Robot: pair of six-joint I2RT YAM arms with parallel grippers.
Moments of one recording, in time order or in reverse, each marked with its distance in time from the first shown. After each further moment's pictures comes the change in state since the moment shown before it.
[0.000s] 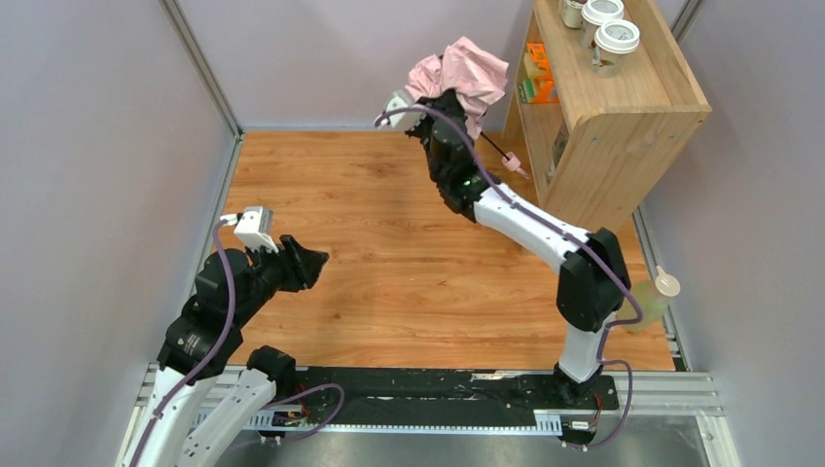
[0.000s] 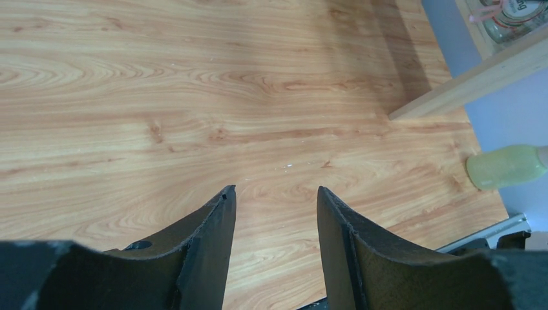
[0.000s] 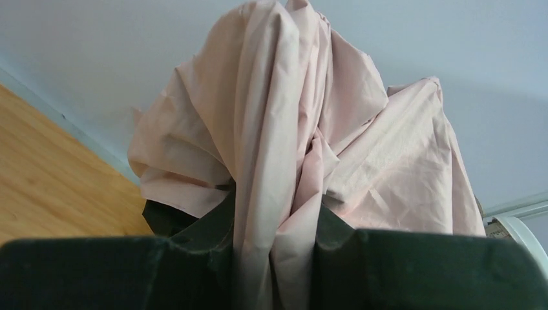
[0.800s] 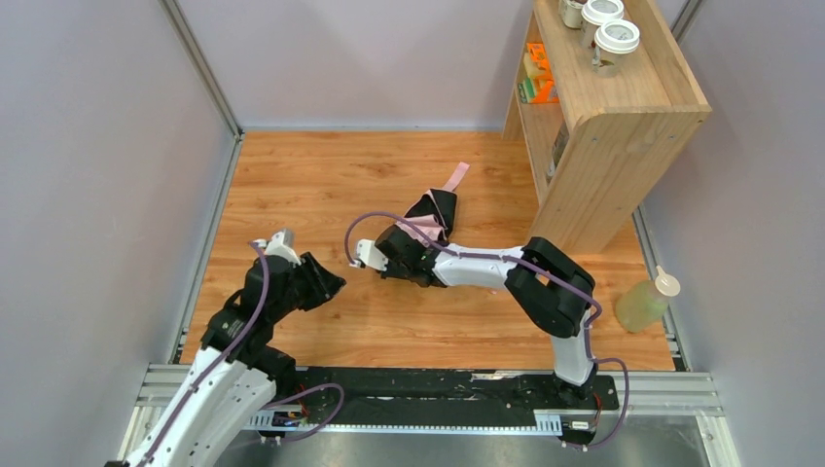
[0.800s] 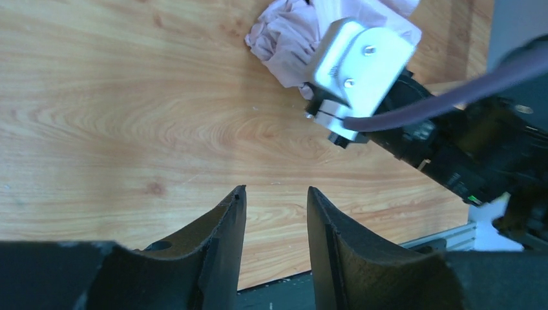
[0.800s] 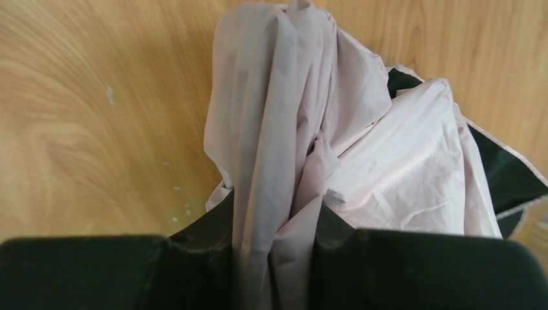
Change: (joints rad) left arm 0.000 -0.054 -0.335 0.053 0.021 -0.318; right arm 0.287 0.165 -0.427 -0.449 -0.315 0.370
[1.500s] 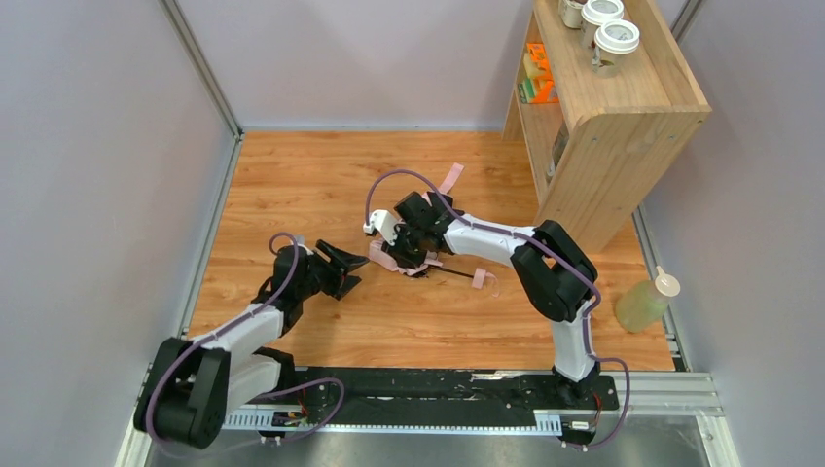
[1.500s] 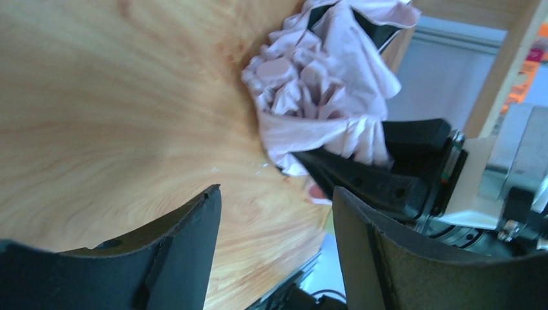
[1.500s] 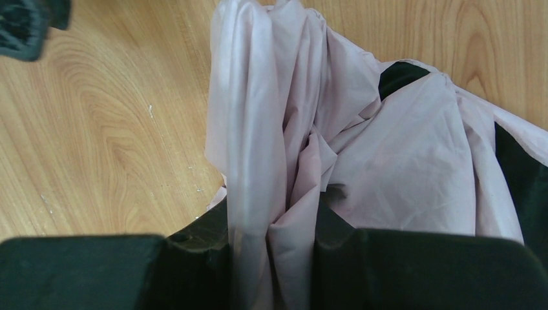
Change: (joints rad) left arm 0.181 0.581 -0.319 0.862 0.273 -0.502; right arm -0.181 0.060 0.144 -0.156 -0.500 0.170
